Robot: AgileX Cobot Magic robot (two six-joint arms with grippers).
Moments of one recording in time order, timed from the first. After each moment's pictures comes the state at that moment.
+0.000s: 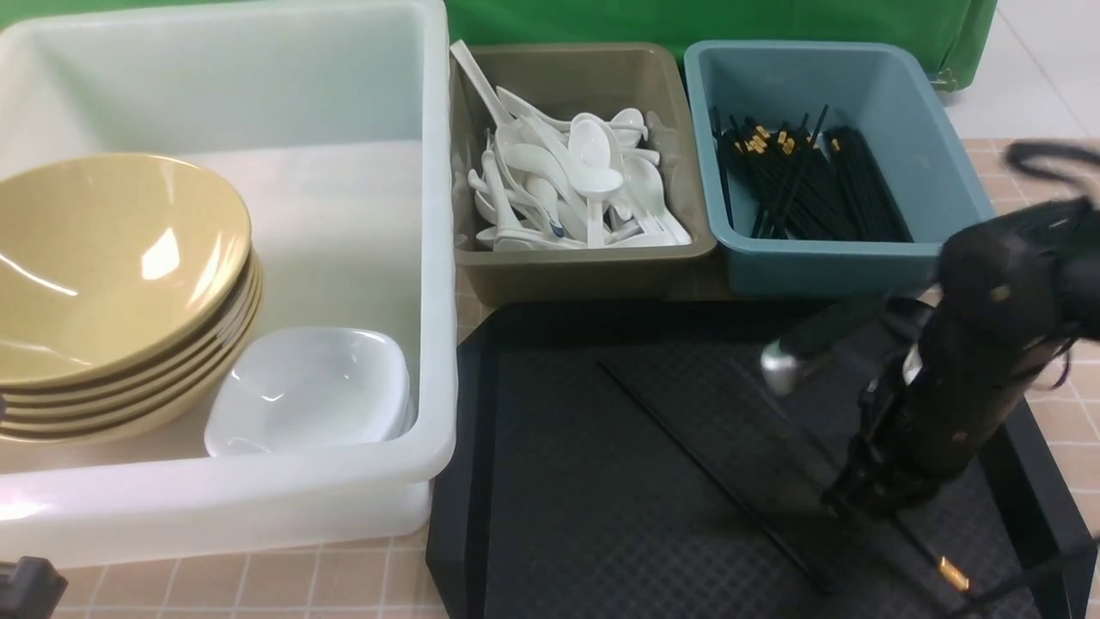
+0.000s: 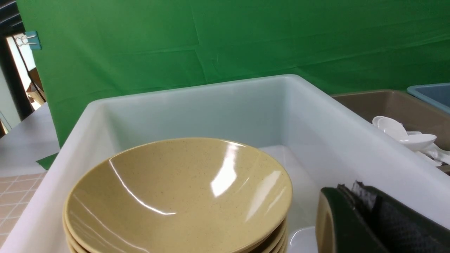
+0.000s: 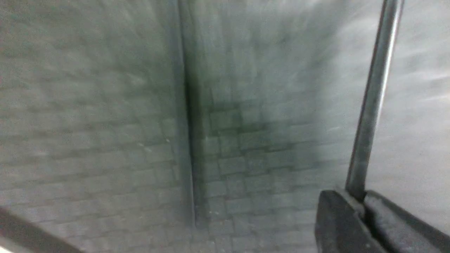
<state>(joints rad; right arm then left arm) 0.38 1.61 -0.99 0.01 0.86 -0.19 0.06 0.15 -0.25 -0.52 0.22 0.60</state>
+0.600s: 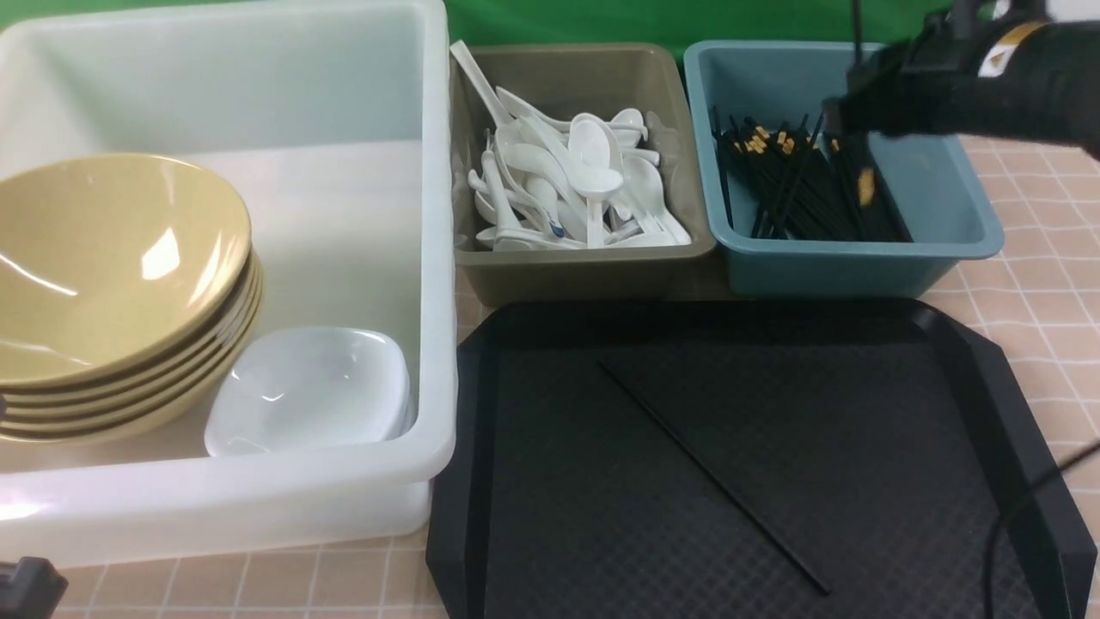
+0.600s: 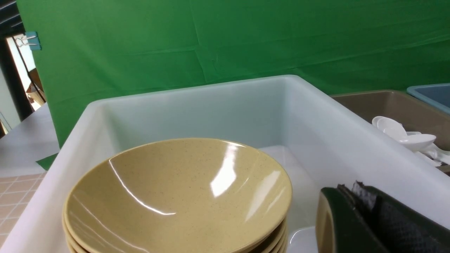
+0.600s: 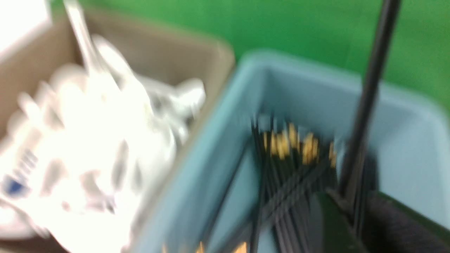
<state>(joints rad) 0.20 1.70 -1.28 0.00 0.29 -0.09 0.06 0.15 -0.25 -0.52 0.22 0.60</state>
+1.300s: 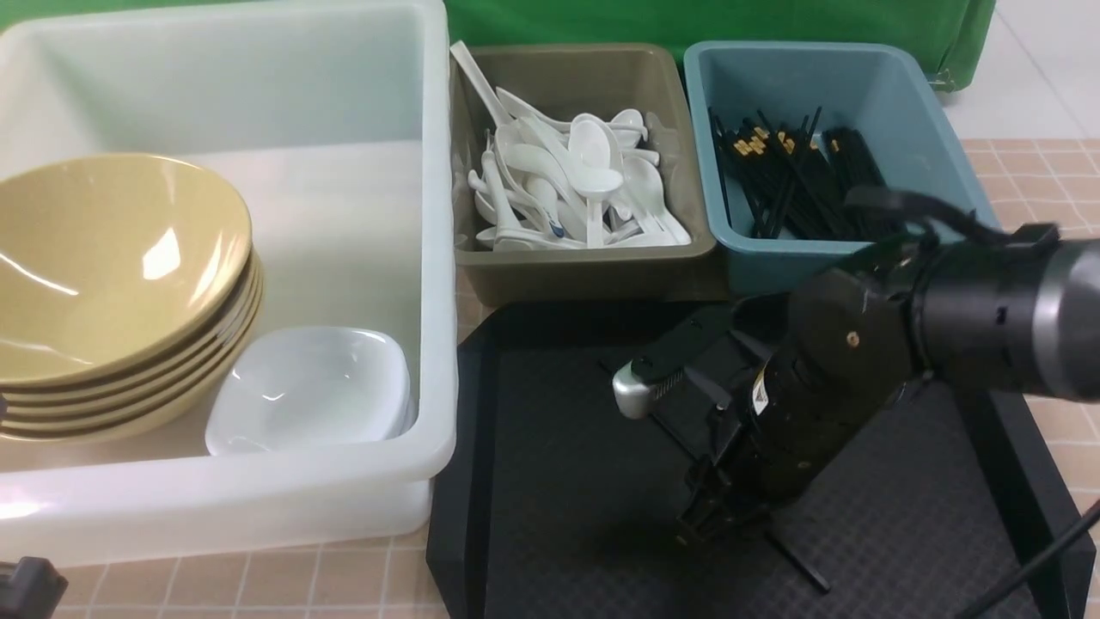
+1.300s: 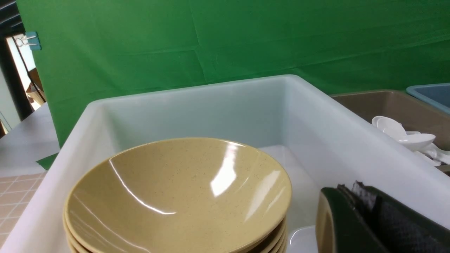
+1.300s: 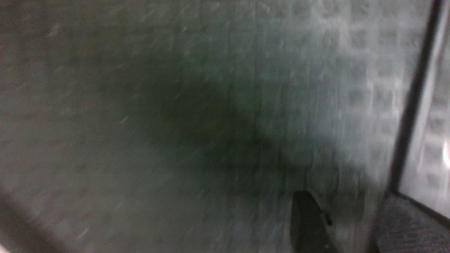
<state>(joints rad) 0.62 1.79 -1.05 0.09 0.69 -0.15 0.06 0.15 -0.25 -0.52 0.22 0.60</state>
